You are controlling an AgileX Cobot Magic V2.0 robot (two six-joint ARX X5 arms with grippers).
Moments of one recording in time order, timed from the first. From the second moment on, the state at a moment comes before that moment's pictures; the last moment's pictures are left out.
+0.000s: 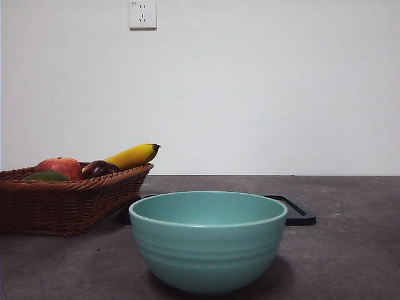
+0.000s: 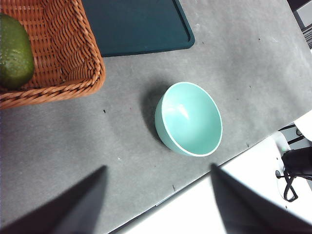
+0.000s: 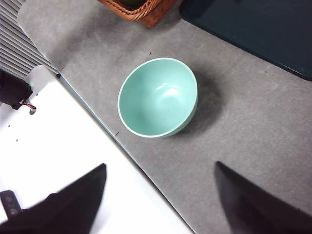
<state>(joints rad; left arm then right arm) -0.15 0.62 0.82 -1.04 0.62 -0.11 0.41 0.71 0.88 -1.04 -0.55 0.00</state>
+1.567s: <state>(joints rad) -0.28 1.57 1.06 -0.64 0.01 -0.05 0.41 0.71 0.88 -1.04 -0.55 0.00</state>
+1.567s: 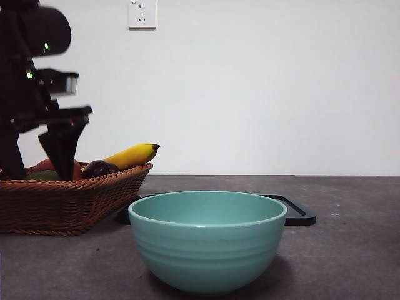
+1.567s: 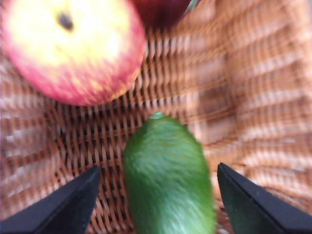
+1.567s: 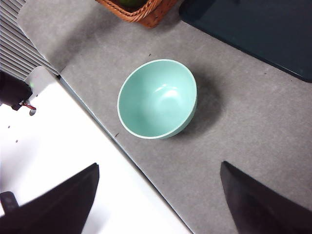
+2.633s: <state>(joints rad) -0.36 1.34 1.07 -0.71 0.24 -0.07 0.41 0.71 0.88 -1.01 -0.55 0.00</state>
